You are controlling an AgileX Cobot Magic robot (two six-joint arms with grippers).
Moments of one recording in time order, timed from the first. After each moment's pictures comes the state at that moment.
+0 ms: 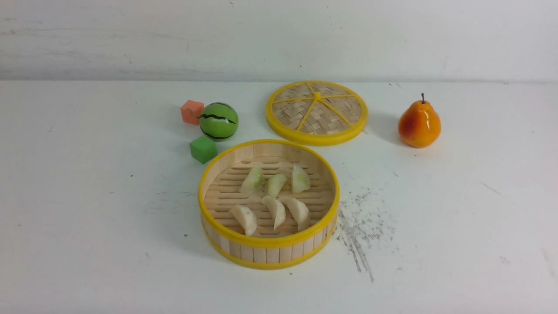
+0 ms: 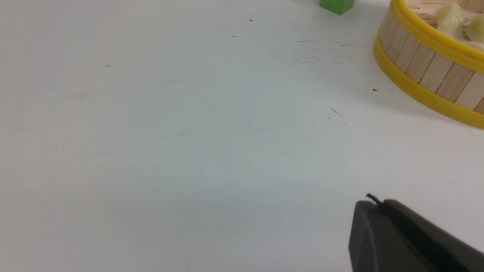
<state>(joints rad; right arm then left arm) 0.00 -0.01 0.02 -0.02 0.38 0.02 -0.10 -0.01 0.03 0.01 0.40 -0.13</state>
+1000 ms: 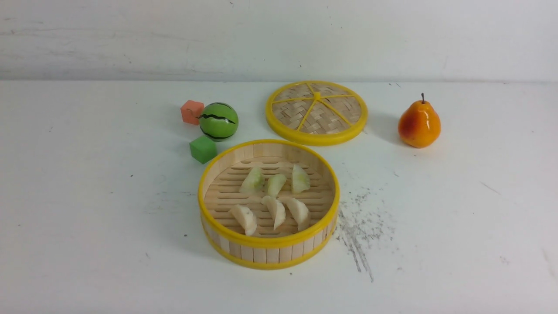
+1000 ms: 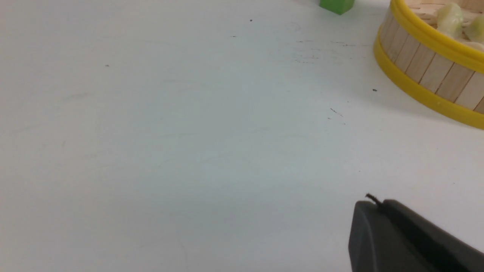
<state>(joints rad) 0.00 -0.01 0.02 -0.02 0.38 0.02 -0.10 -0.01 0.03 0.01 0.40 -0.13</state>
